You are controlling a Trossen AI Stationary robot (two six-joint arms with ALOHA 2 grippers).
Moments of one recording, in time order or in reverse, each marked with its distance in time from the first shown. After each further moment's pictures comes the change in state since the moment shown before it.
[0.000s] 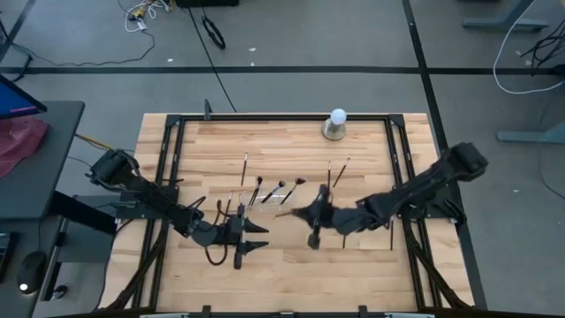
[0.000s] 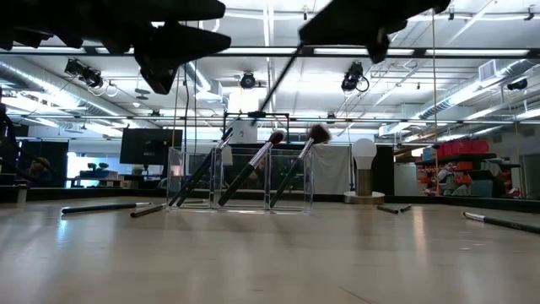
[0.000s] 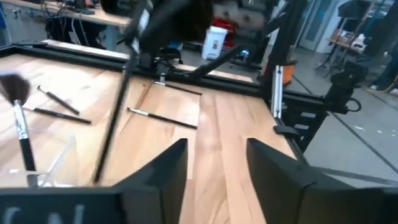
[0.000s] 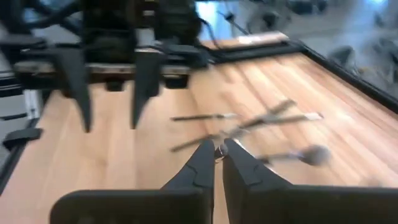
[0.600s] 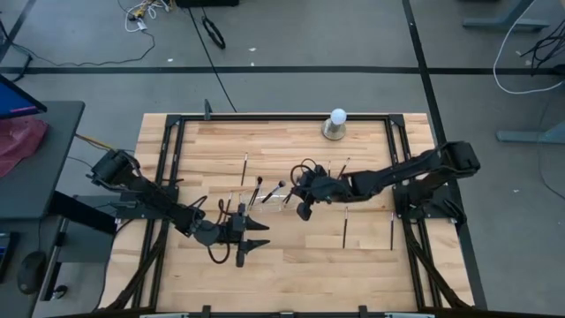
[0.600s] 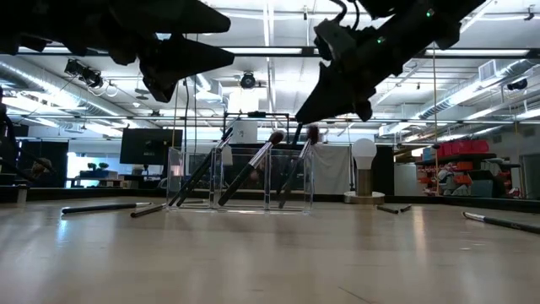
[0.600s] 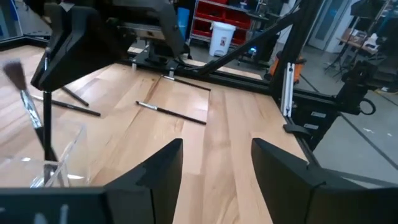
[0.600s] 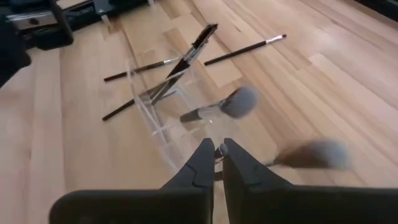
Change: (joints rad) left arm 0.017 0.012 0.000 -0.015 -0.007 -0.030; right arm -0.296 0.046 -0.001 -0.185 -0.286 0.160
